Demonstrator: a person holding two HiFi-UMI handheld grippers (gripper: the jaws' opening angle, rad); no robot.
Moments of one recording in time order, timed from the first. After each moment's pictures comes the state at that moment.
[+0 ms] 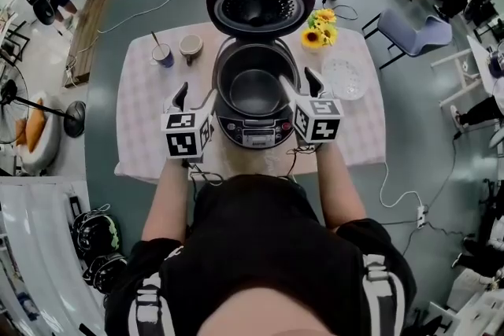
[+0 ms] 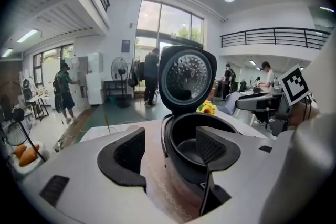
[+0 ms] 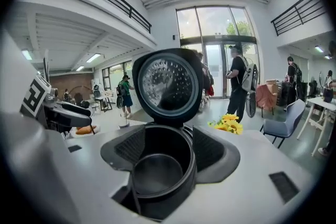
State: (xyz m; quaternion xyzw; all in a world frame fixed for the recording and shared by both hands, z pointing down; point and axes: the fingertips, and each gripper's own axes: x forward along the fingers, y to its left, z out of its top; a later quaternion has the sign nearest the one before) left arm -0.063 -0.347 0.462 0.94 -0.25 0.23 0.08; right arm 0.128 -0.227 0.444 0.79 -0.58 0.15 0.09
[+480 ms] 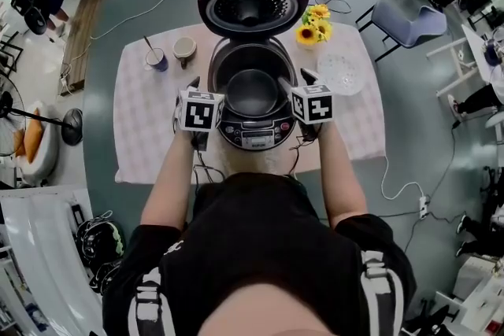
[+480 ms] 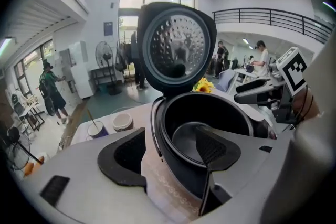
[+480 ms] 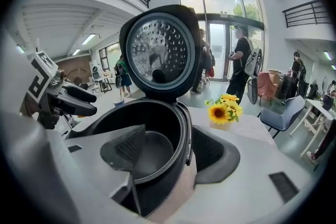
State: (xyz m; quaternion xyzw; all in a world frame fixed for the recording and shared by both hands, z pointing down) left arm -0.009 -0.360 0.516 0.92 -0.20 0.34 0.06; right arm 0.157 -0.237 0.511 0.77 -0.57 0.24 0.18
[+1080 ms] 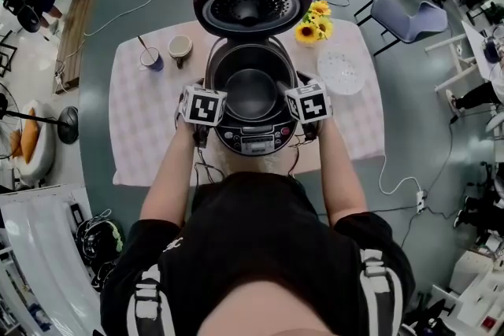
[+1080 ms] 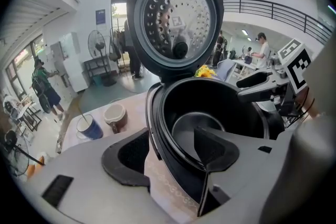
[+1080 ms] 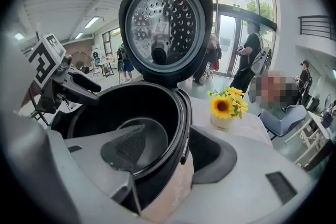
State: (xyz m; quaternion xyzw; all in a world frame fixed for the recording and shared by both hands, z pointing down) left arm 0.008 -0.375 0.560 0.90 -0.17 0.40 0.07; right arm 0.164 -0.249 0.550 0.73 -0.57 0.27 0.25
